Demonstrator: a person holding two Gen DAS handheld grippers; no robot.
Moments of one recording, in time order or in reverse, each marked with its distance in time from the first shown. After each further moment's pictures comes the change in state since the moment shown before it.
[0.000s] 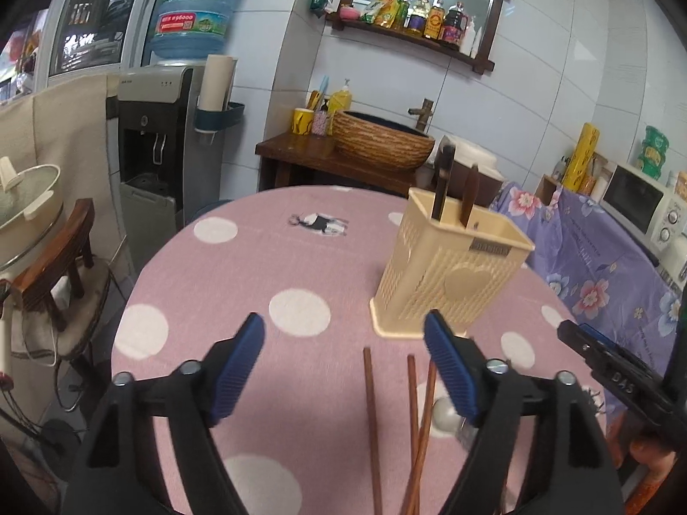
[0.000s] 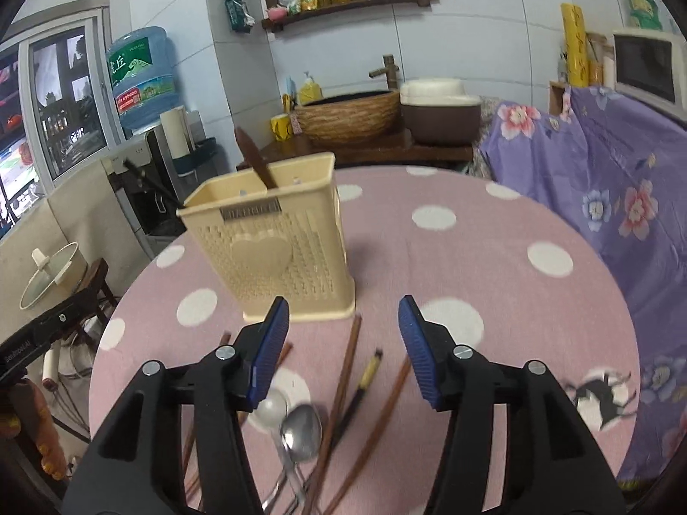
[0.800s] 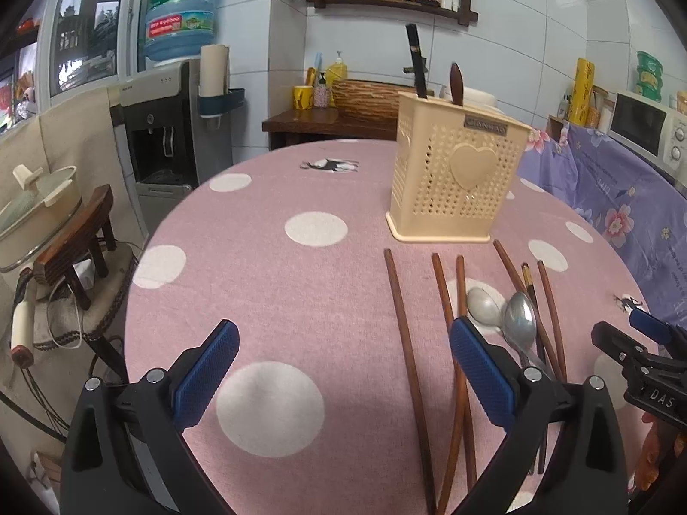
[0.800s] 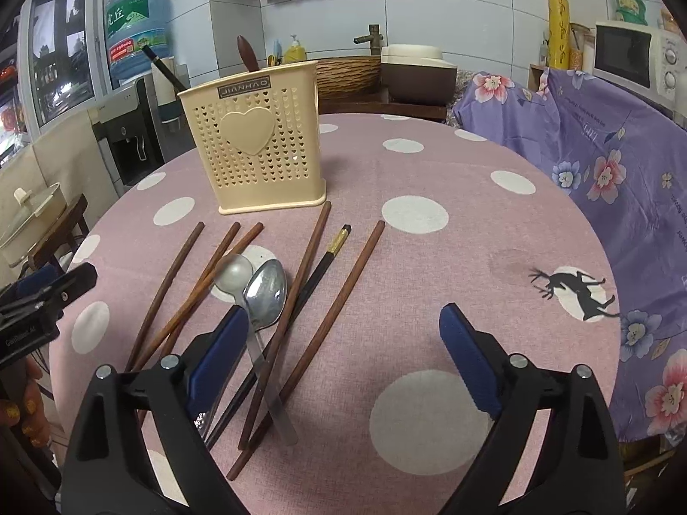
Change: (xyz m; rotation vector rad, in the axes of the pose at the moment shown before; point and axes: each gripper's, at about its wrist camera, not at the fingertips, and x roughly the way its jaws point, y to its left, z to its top) left arm 0.001 -0.007 -0.076 0.144 0.057 0.090; right arm -0.019 -0.005 -0.091 -0.057 0.071 -0.105
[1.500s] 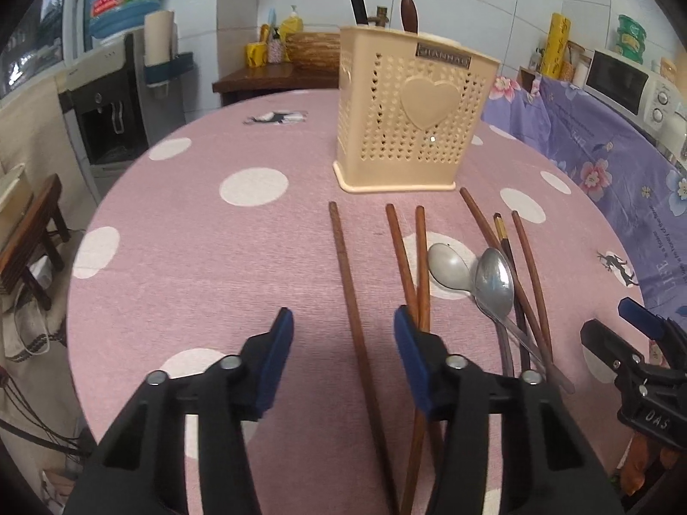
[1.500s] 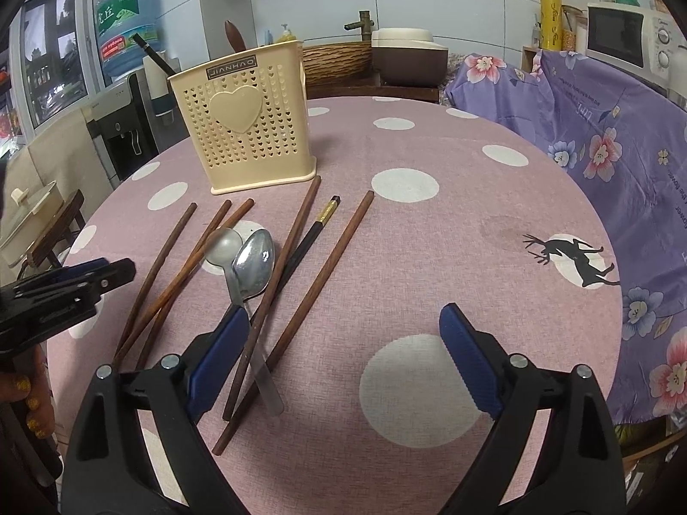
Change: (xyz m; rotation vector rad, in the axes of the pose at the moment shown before) left arm 0.038 -0.027 -0.001 0.074 0.179 -0.105; right arm -0.001 -0.007 -0.014 0.024 0.035 -0.006
